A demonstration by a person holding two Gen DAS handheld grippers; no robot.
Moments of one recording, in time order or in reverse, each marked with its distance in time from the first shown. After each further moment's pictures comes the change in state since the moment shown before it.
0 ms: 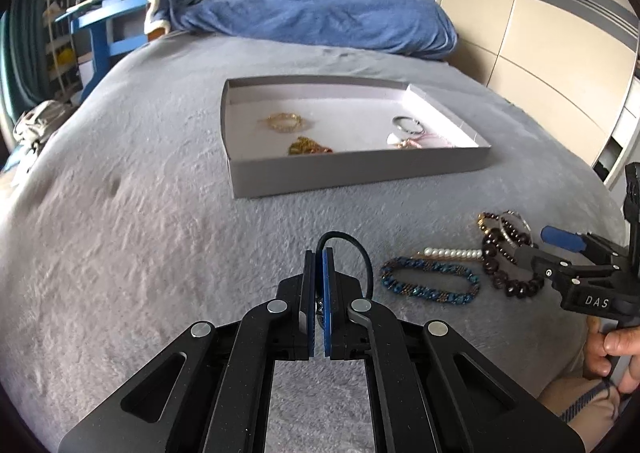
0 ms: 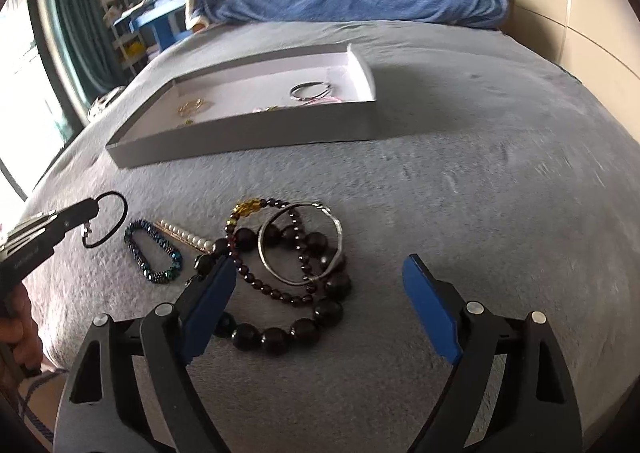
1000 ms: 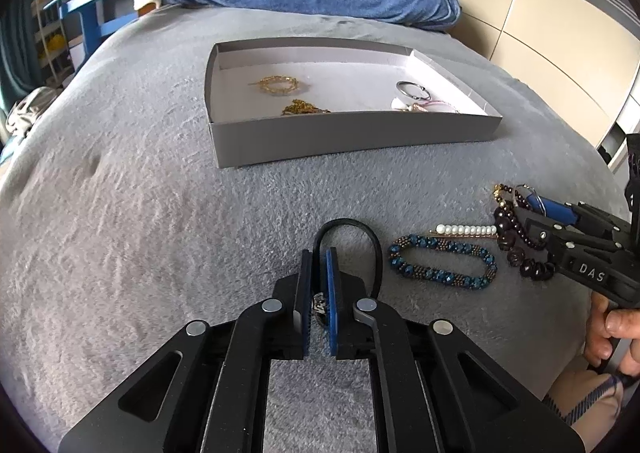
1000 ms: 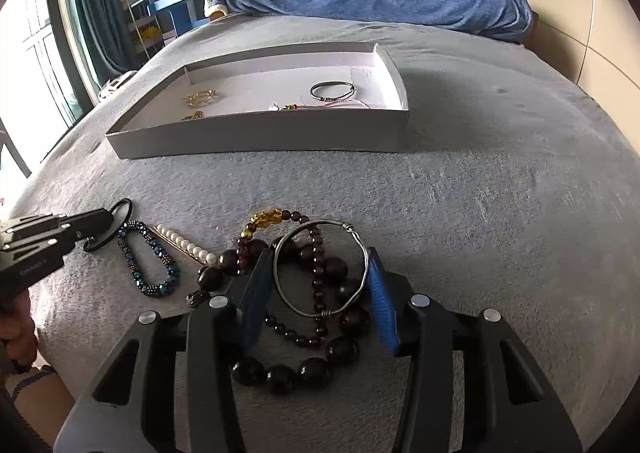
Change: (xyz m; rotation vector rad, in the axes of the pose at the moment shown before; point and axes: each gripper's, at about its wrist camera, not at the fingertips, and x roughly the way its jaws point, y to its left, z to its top) left arm 0.023 -0.001 -0.005 0.007 0.107 -0.007; right arm 0.018 0.004 0.010 -0.060 0.001 0.035
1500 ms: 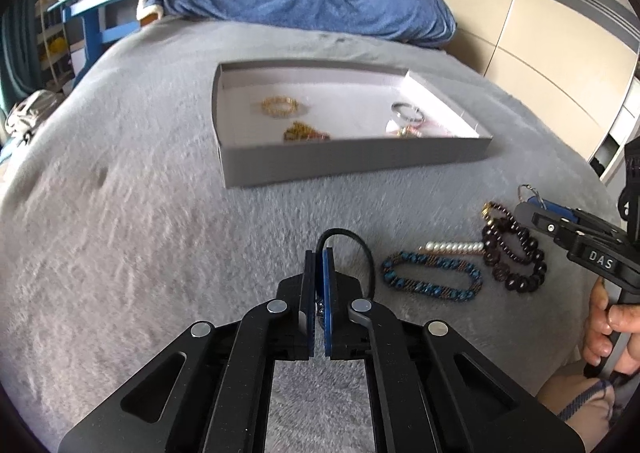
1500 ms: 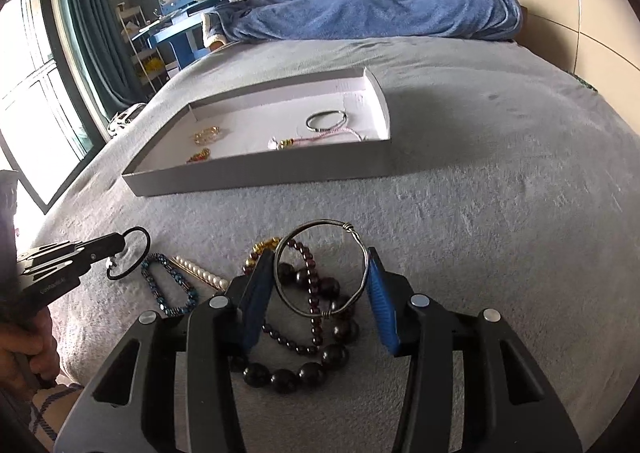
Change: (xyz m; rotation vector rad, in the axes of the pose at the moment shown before) left arm -0.020 0.004 0.006 -0.011 -0.073 -0.024; right arm -0.021 -0.011 0.009 0.069 -0.077 0.054
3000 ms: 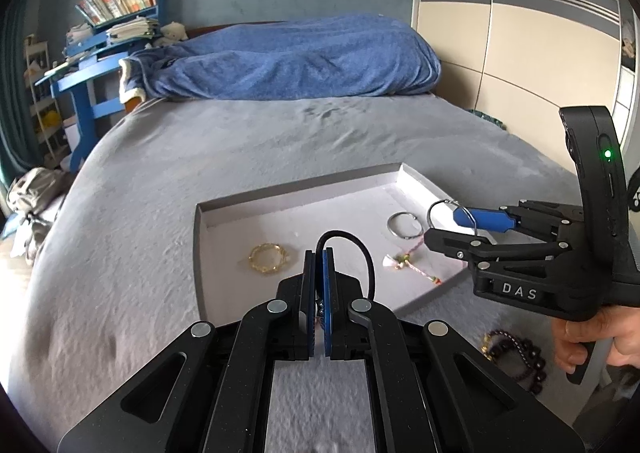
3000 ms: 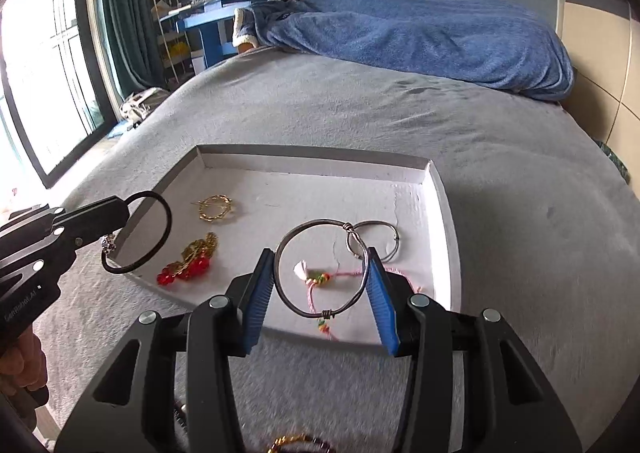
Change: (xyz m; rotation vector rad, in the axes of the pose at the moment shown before) left arm 0.014 -0.021 0.105 0.127 -0.178 0.035; right arm 0.068 0.040 0.111 -0.181 -0.011 0.013
